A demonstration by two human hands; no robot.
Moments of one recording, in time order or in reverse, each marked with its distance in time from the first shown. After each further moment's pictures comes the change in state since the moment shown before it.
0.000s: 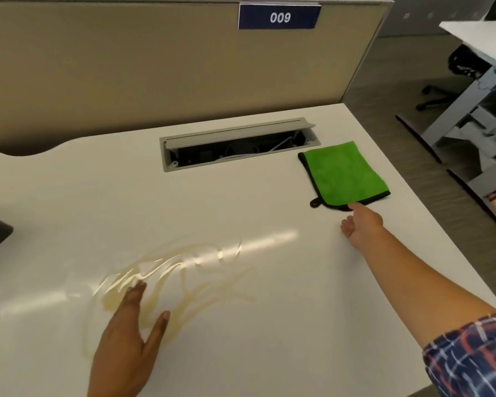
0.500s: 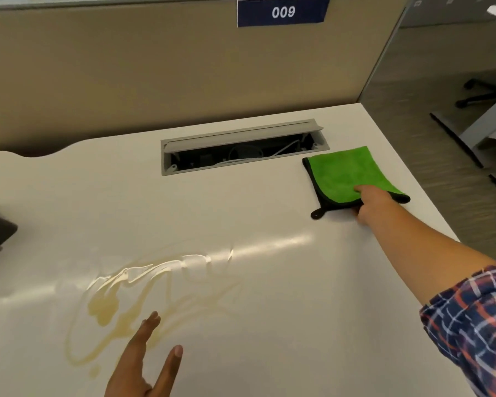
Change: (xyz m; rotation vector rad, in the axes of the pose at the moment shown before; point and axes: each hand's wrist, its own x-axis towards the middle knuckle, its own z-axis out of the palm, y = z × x) left_hand -0.046 0.067 0.043 -0.232 0.150 -0.072; right_hand 0.079 -0.068 0.039 -0.023 -0.100 0.001
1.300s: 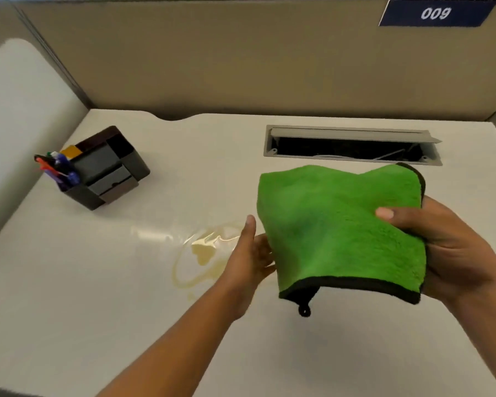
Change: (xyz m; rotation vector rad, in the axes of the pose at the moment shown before) left_hand 0.065 0.067 -0.034 -0.921 -0.434 -0.530; right_hand -0.335 0.043 0.024 -0.183 -1.224 -0.082
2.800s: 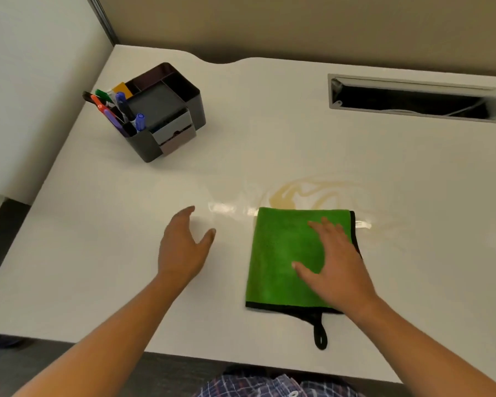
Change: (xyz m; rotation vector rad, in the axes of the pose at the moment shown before) left_hand -0.038 -0.029 -0.329 1.047 0.628 0.391; right_hand 0.050 0.291 0.117 -1.520 0.273 0.035
